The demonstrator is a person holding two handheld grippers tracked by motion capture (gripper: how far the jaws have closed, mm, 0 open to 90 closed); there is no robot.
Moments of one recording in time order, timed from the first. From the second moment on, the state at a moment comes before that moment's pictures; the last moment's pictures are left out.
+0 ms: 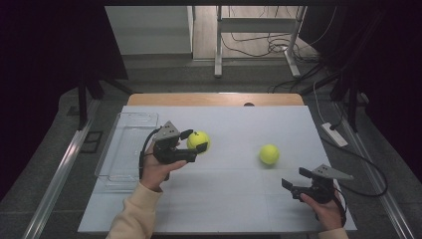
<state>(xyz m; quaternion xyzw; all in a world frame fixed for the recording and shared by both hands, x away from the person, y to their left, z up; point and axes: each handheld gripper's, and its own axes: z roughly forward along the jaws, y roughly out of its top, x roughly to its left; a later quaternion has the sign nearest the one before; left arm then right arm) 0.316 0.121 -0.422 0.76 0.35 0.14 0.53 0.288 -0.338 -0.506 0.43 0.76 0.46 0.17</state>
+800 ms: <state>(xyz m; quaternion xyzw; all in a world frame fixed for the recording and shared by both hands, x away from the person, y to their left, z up) 0.318 0.143 -0.417 0.74 0.37 0.16 0.54 0.288 -0.339 -0.506 0.43 0.76 0.46 0.17</state>
